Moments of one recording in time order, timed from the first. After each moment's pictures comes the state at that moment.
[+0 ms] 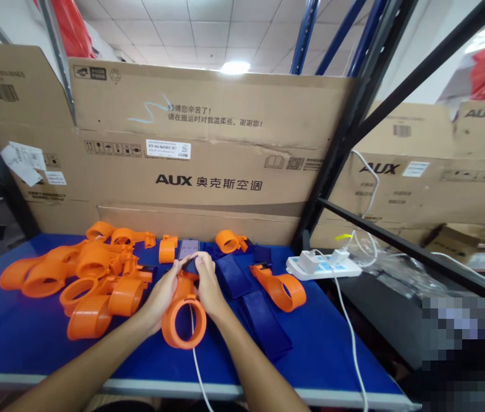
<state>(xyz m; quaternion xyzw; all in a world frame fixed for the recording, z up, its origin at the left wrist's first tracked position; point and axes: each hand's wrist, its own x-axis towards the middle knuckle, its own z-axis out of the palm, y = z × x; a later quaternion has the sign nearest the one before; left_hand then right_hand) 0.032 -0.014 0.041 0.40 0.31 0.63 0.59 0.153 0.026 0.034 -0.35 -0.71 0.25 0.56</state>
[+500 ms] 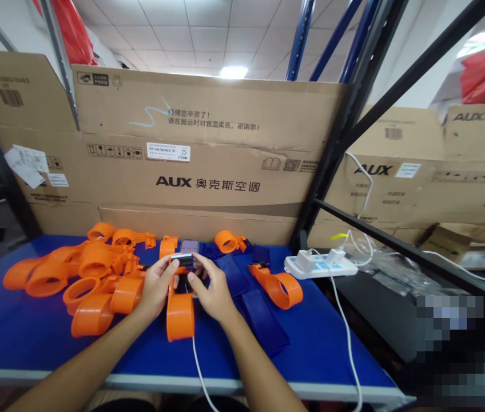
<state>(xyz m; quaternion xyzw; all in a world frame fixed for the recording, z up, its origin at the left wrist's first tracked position) 0.010 0.006 0.027 0.47 0.37 0.66 0.45 0.176 0.006 0.044 -0.33 -0.74 0.25 0.53</state>
